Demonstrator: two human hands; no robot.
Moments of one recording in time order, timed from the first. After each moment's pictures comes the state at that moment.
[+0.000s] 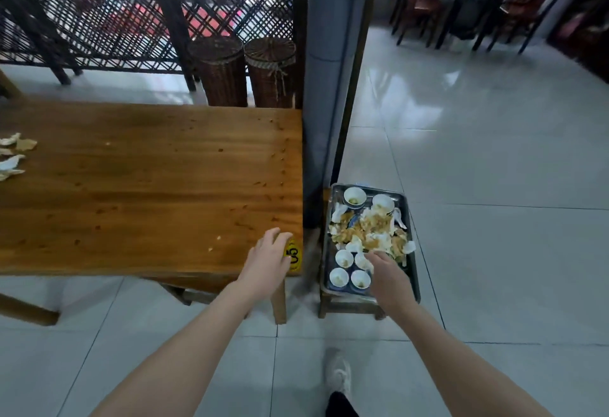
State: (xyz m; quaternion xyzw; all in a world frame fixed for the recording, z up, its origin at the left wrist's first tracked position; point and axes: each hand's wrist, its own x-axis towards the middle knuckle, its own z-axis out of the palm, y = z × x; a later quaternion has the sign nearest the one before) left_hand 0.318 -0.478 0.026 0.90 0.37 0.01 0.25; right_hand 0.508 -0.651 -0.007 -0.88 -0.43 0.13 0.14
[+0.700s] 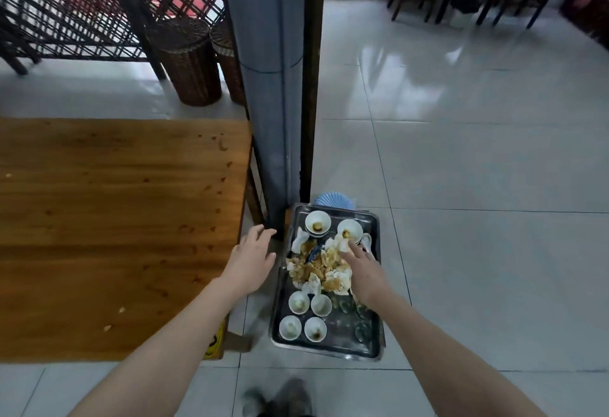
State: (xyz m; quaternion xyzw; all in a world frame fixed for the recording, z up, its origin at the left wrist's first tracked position) left_hand 0.546 -0.410 0.014 0.89 0.39 -0.03 0.23; right_hand 0.736 -0.573 -0.030 -0.86 -0.46 0.22 0.04
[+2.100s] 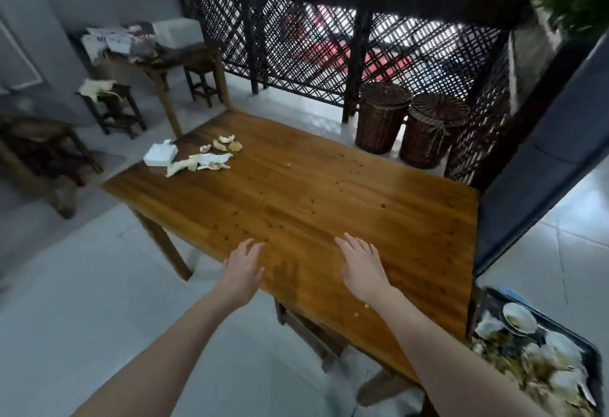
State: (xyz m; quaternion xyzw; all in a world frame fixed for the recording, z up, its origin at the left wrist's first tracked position) left_hand 0.037 -0.285 0.060 0.73 0.65 0.05 0.20; right_hand 0.293 -0.305 0.051 -0.69 -0.71 0.12 0.11
